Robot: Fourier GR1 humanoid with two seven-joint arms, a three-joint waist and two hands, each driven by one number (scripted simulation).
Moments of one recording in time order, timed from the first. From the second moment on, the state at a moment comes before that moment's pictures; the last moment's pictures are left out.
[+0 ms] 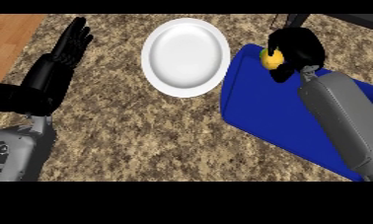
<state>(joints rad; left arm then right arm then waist) -0.32 0.36 -0.05 -1.62 0.15 0.01 0.10 -0.72 -0.44 0.32 -1.07 0.89 0.11 0.31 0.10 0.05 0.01</state>
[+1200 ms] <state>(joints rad) -0.35 0.34 -0.04 -1.57 0.13 0.01 0.10 -1.18 -0.41 0.14 -0.56 0.49 0.36 -0.76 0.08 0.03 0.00</state>
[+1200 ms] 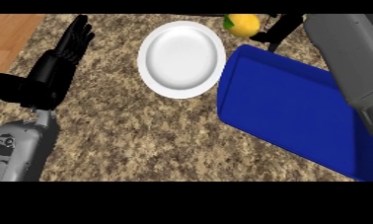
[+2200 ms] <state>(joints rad) -0.34 0.33 -0.03 -1.57 0.11 -0.01 0.10 -1.34 -0.03 0.21 -0.22 0.60 0.12 -0.68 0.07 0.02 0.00</state>
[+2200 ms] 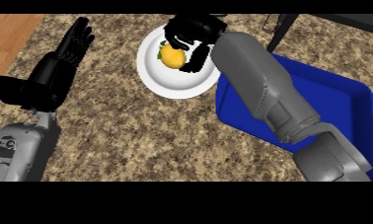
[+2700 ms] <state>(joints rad) -0.37 0.30 -0.05 -1.57 0.09 -0.02 0.11 -1.29 0.00 0.25 -0.19 0.52 0.16 -0.61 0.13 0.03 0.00</state>
